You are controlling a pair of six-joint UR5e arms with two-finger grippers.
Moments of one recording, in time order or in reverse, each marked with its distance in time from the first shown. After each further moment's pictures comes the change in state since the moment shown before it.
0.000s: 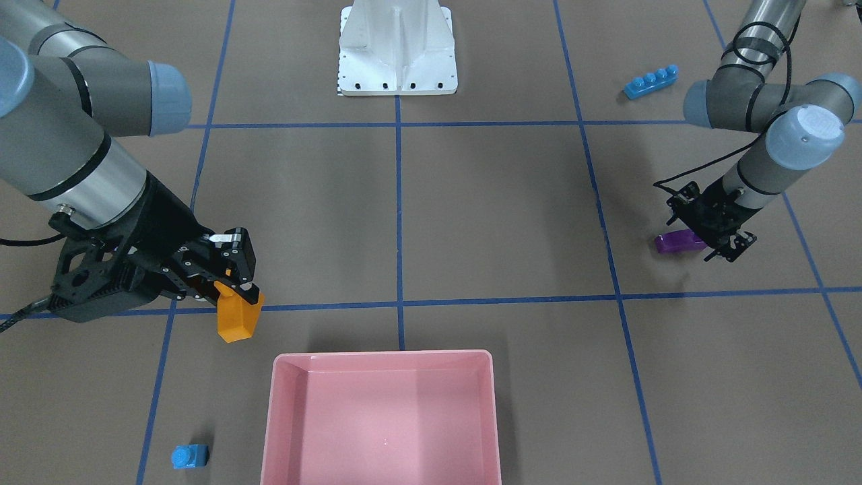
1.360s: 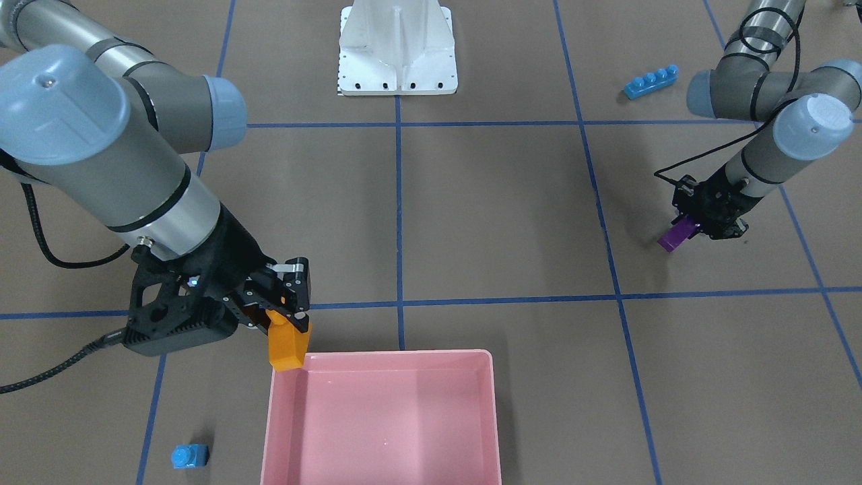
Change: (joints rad) left arm -0.011 0.026 -0.111 0.117 -0.082 -0.078; right arm -0.041 0.185 -0.209 0.005 -0.086 0.012
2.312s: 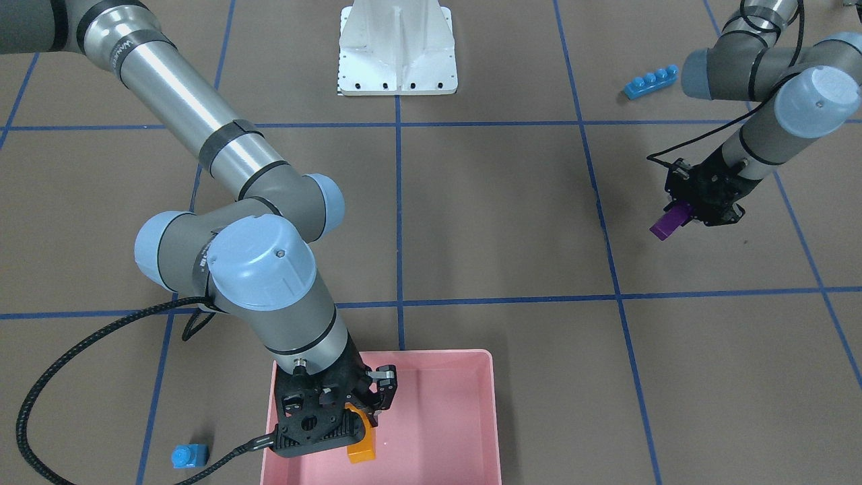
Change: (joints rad) left arm -0.020 -0.015 -0.085 0.086 -0.021 -0.012; right arm -0.113 0.243 -0.579 0.334 -0.239 -0.007
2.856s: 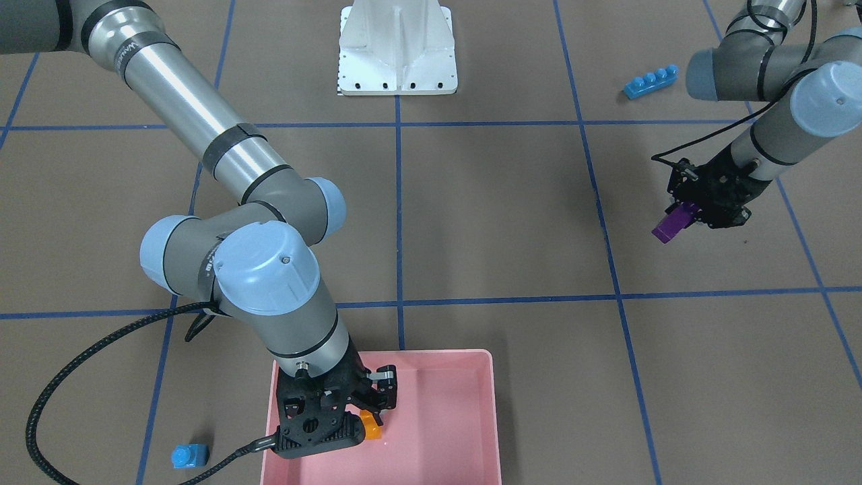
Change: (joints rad) left arm -0.087 -0.171 -0.003 0.101 -0.137 -0.183; right arm 0.060 -0.041 0.119 -0.153 0.106 -0.036
